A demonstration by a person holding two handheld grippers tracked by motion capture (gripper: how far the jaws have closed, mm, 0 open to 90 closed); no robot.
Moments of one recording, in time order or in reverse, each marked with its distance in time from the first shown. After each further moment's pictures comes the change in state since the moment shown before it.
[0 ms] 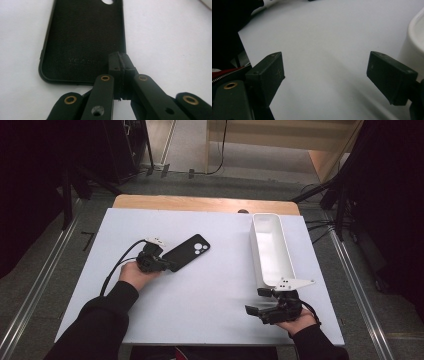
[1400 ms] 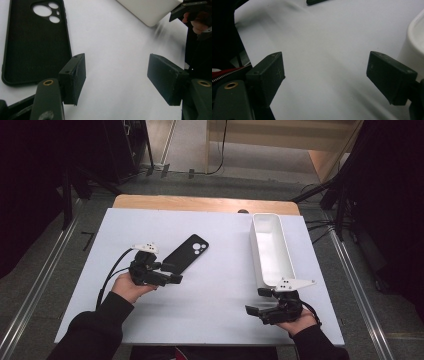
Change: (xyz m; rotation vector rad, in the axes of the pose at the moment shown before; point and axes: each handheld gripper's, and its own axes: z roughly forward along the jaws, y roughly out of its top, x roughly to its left) left arm -0.051 -0.013 -0.047 -0.109 -0.125 0.003; right arm 0.002 0.000 -0.002 -0.005 -0.005 -0.011
